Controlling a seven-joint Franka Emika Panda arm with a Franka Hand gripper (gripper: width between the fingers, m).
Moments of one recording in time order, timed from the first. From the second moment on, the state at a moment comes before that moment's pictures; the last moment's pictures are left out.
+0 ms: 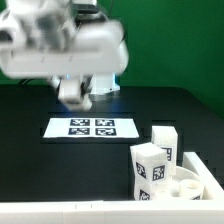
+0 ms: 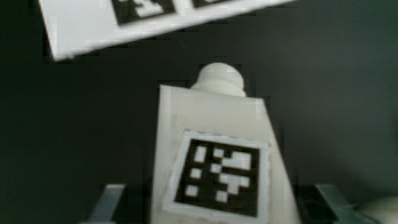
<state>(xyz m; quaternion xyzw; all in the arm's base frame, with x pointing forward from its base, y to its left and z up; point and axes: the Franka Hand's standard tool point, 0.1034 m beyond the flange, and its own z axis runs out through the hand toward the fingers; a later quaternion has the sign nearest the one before) 0.515 -0.035 0.160 -0.98 0.11 0.17 0.08</state>
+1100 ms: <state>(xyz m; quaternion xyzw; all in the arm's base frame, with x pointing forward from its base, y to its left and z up) 0.602 0.068 0.186 -0.99 -0.03 -0.16 -0.03</state>
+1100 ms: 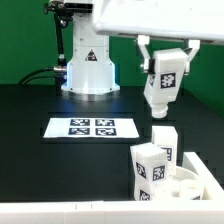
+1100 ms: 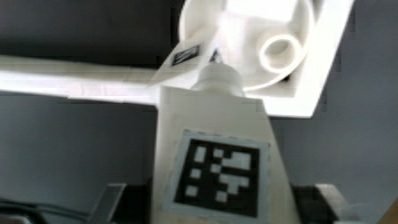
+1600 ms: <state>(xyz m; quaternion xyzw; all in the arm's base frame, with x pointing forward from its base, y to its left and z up) 0.628 0.084 0.174 -0.97 -0.12 -0.18 -0.07</state>
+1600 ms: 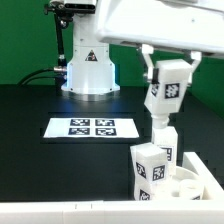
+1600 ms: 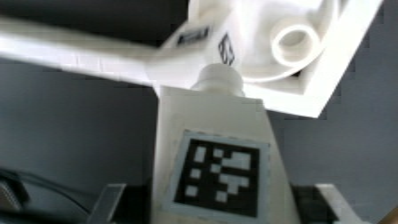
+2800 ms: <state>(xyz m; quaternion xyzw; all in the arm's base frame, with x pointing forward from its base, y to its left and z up) 0.629 0.122 0.115 -0.96 -0.17 -0.19 -0.09</state>
